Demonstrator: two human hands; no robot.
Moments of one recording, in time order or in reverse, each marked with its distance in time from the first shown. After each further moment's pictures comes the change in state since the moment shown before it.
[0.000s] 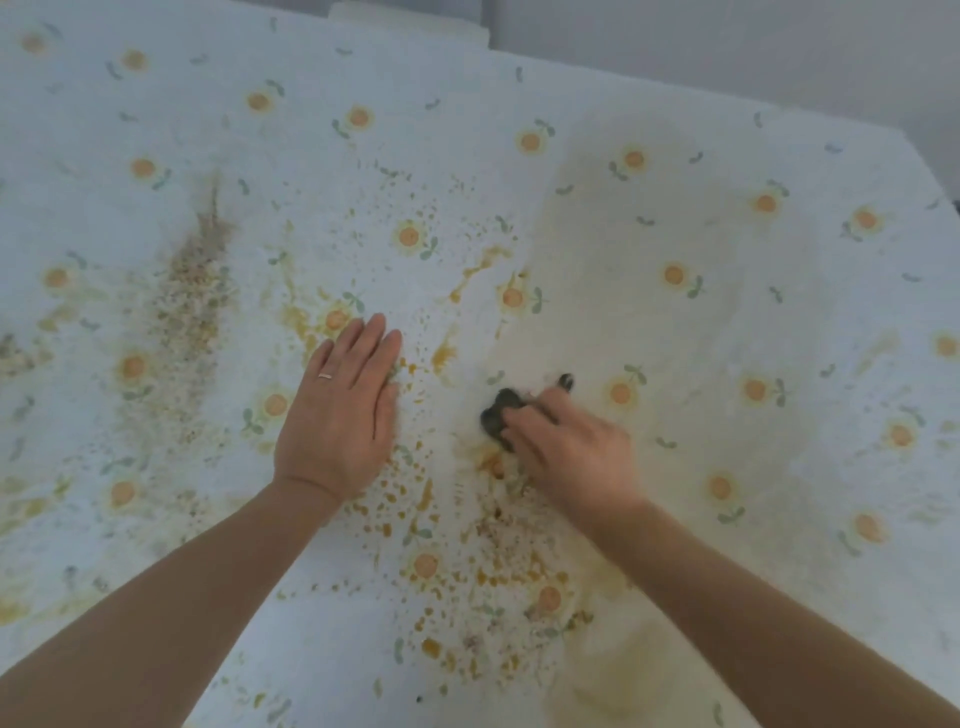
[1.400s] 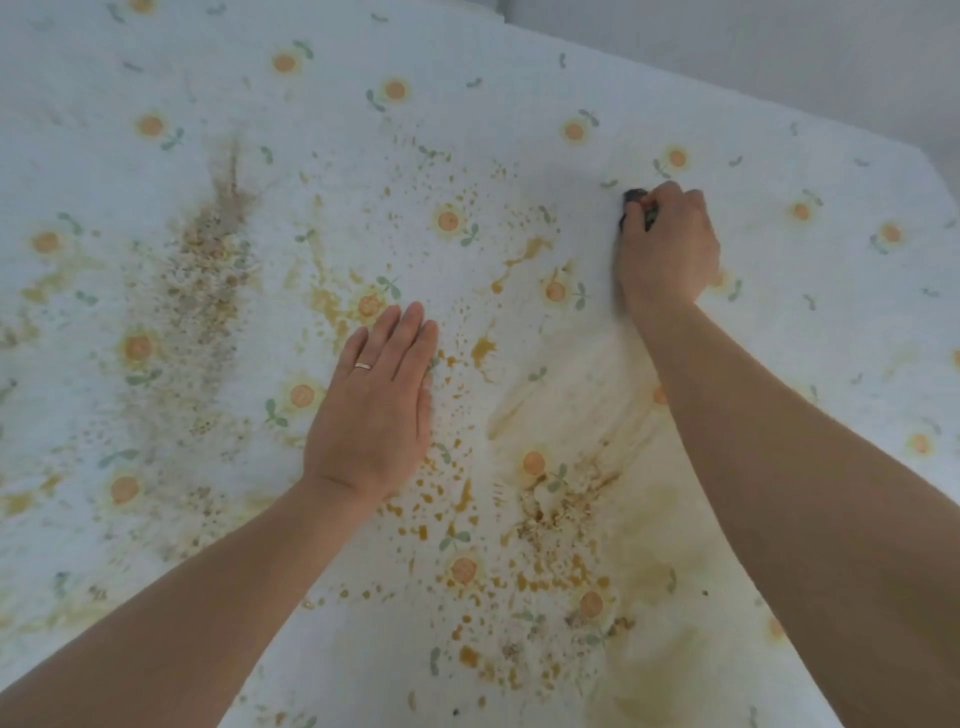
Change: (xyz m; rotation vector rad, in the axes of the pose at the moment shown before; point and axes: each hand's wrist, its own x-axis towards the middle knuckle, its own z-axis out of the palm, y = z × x) left_hand 0.000 -0.005 0.006 0.009 0.015 0.023; right_hand 0.173 0.061 -0.015 -0.103 0.345 0.669
